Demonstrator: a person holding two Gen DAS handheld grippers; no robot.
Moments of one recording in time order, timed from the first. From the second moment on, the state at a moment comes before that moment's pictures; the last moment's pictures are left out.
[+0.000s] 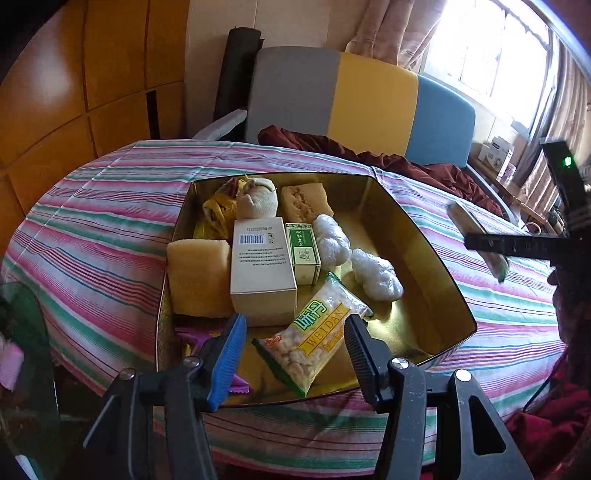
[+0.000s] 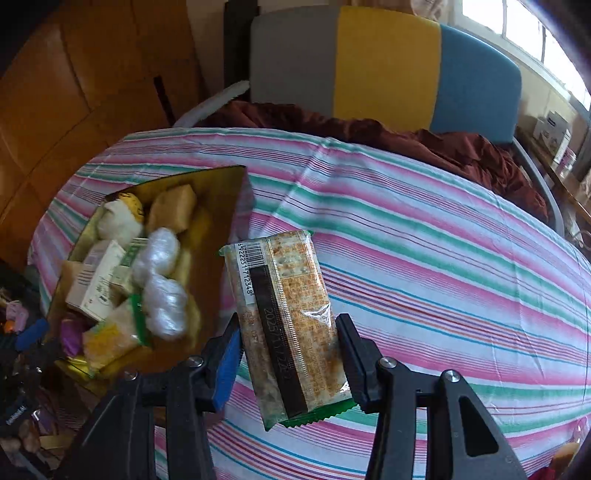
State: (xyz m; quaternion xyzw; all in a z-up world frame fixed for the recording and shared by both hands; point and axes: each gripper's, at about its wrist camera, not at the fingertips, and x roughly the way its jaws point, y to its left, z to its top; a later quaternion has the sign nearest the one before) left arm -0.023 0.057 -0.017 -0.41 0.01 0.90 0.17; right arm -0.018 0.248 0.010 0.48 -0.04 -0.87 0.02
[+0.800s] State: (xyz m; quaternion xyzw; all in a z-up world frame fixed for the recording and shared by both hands) left arm -0.025 0.026 -0.023 -0.42 -0.03 0.90 0.15; right arm -0.125 0.147 -0.048 0.55 0.04 -0.83 0.02
